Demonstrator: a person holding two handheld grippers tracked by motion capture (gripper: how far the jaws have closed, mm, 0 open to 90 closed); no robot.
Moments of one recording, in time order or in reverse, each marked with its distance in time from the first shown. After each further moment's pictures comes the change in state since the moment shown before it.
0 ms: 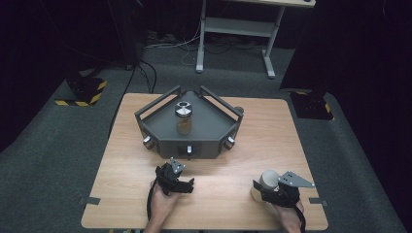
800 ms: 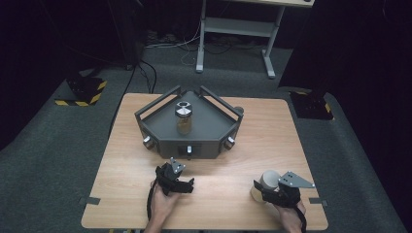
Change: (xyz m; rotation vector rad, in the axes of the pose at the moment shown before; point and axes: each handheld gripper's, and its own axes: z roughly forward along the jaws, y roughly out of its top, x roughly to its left) left arm -0.001 0.000 0.000 0.000 0.005 0.000; right arm 0.002 0.003 -0.003 0.006 -0.006 -0.030
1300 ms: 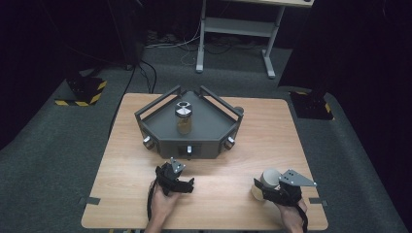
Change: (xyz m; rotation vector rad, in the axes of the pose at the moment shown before) left arm 0.000 0.000 0.001 0.000 0.001 -0.004; right arm 0.002 0.012 -0.004 -0.013 0.005 -0.026
